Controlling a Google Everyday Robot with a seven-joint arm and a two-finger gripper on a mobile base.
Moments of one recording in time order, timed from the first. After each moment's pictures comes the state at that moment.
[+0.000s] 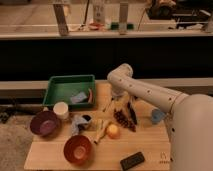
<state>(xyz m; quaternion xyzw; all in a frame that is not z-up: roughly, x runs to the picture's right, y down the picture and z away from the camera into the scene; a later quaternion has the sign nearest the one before) 0.063 0.062 0.893 -0.25 -0.05 -0.17 0.95</state>
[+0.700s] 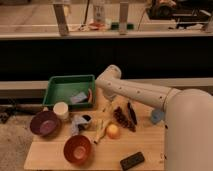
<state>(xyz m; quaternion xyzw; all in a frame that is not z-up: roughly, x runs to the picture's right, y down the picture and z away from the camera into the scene) 0.043 0.053 0.885 -0.23 -0.04 -0.29 0.93</state>
